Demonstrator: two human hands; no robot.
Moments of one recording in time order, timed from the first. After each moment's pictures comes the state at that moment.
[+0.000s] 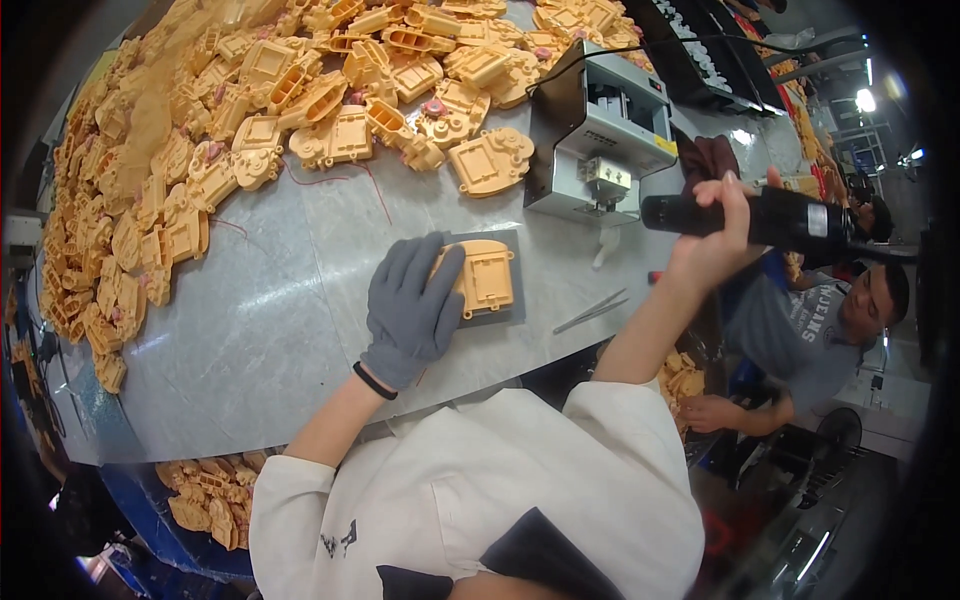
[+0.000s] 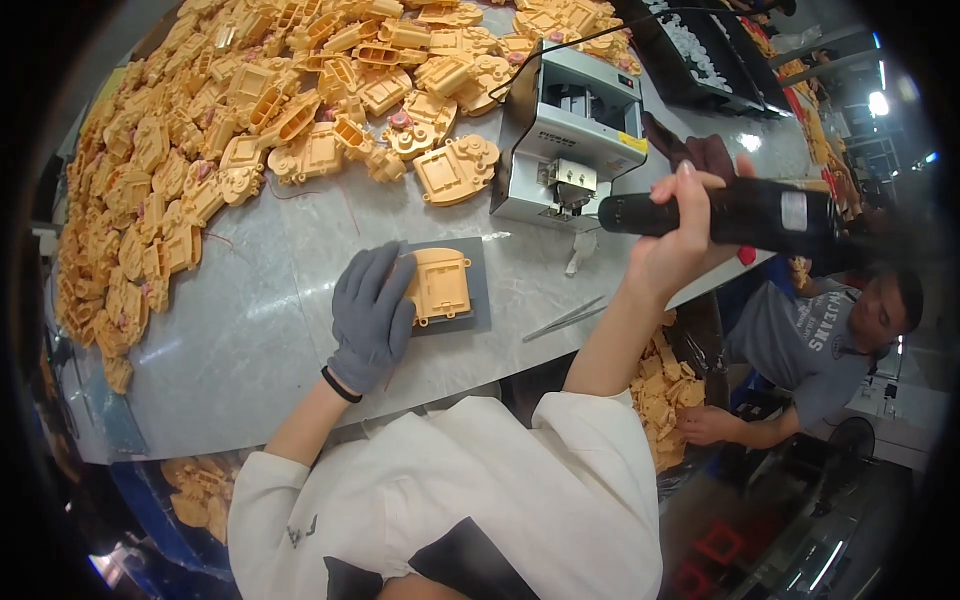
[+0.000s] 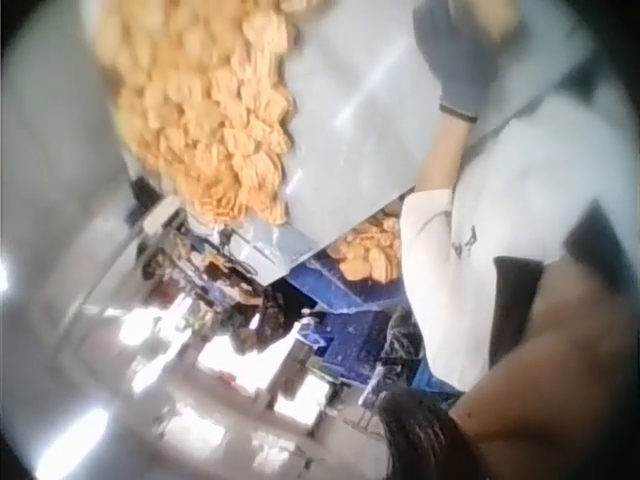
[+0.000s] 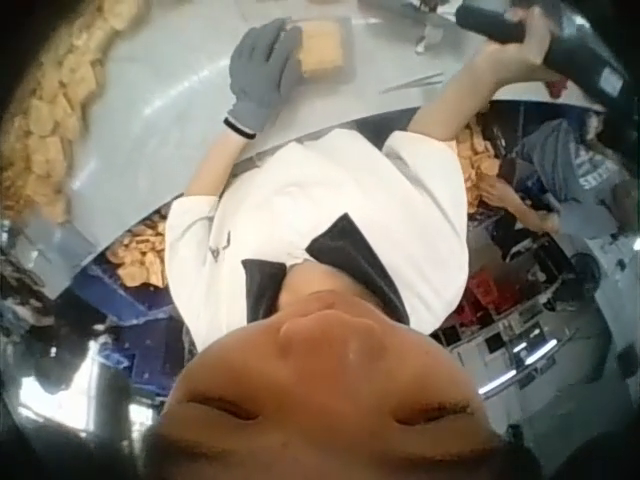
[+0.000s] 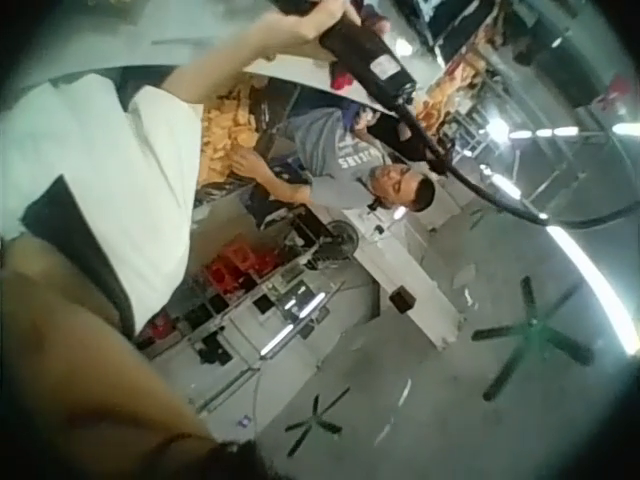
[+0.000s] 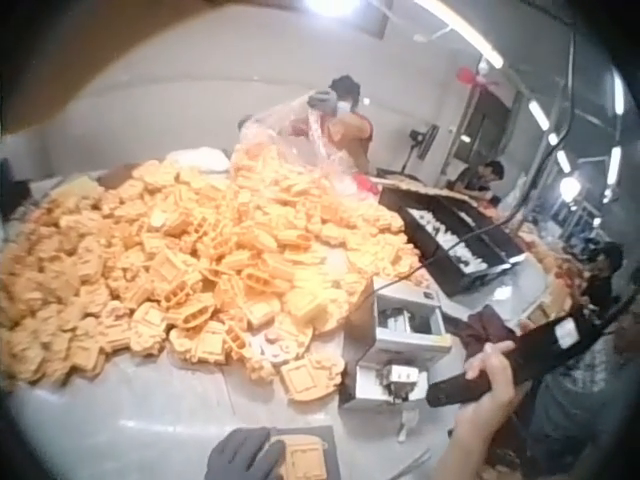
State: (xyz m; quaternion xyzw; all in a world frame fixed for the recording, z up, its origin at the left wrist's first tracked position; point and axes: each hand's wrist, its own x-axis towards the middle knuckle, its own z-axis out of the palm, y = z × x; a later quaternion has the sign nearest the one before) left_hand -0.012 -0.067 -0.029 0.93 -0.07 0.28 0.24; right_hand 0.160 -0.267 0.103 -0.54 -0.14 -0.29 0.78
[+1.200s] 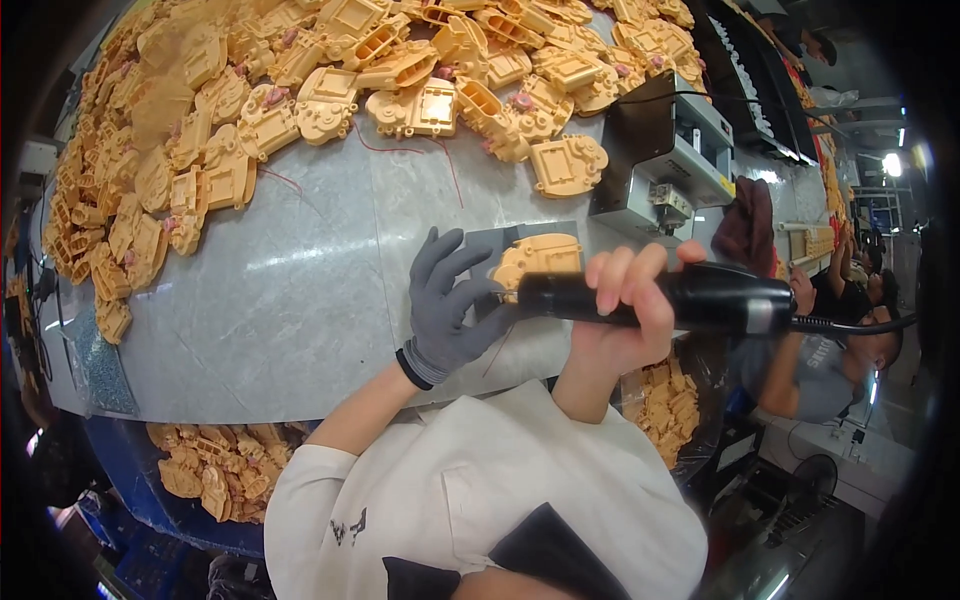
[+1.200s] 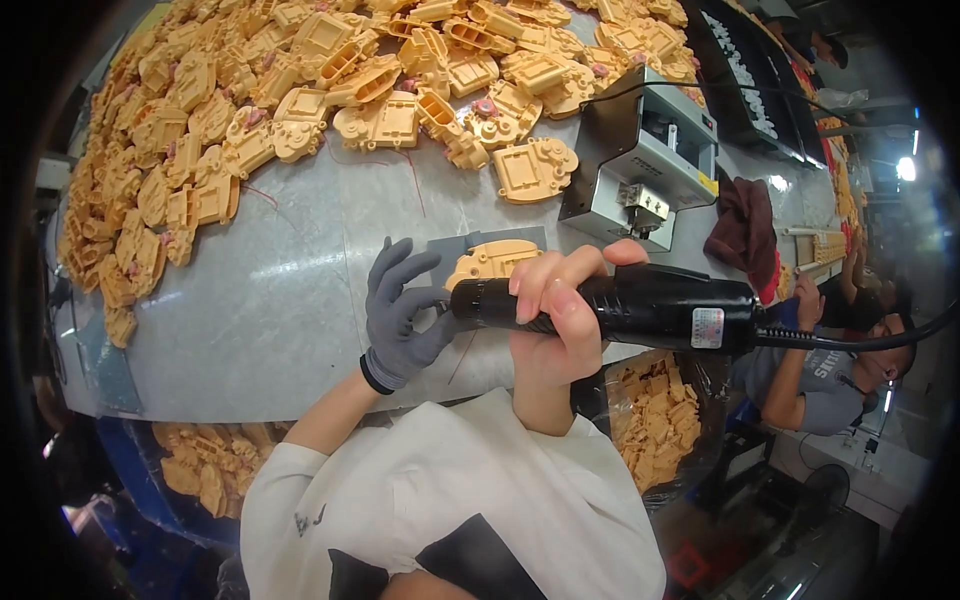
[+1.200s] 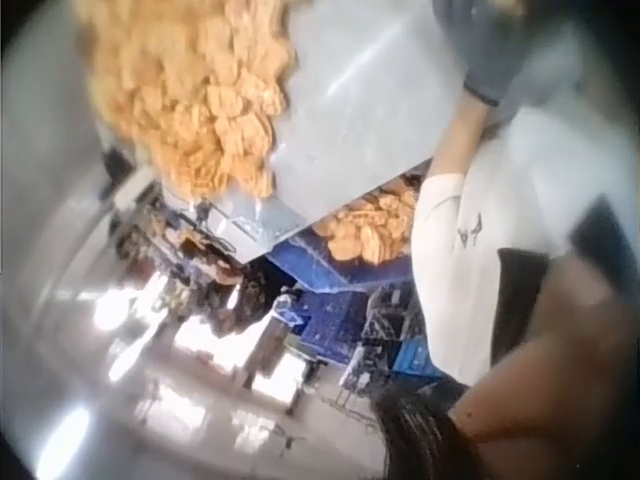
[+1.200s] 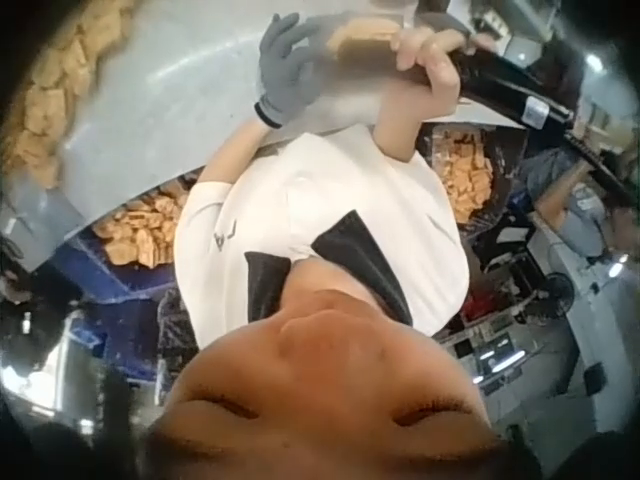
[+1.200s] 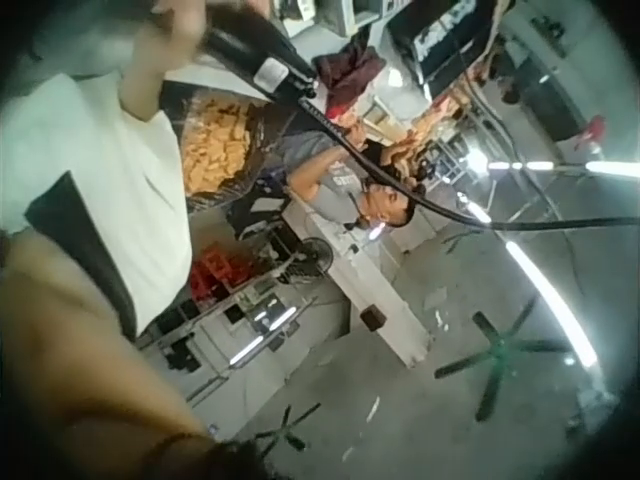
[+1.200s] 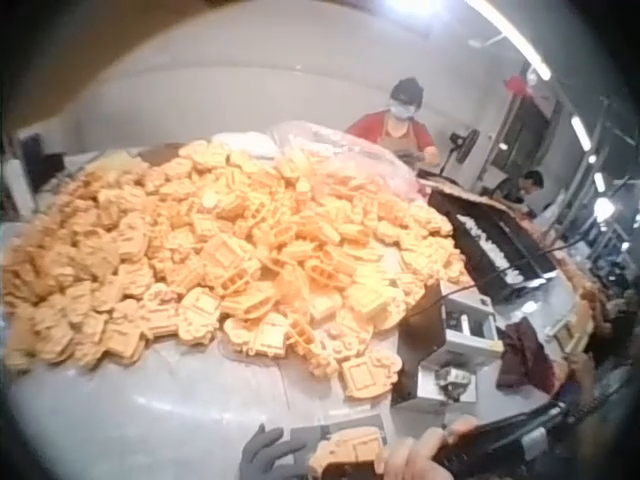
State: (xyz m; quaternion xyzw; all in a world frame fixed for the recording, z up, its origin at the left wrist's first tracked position) left_hand -0.038 -0.058 -0.041 0.82 0.04 0.34 0.45; right_hand 0.048 -0.169 0.064 -0.39 -0.22 0.02 0.89
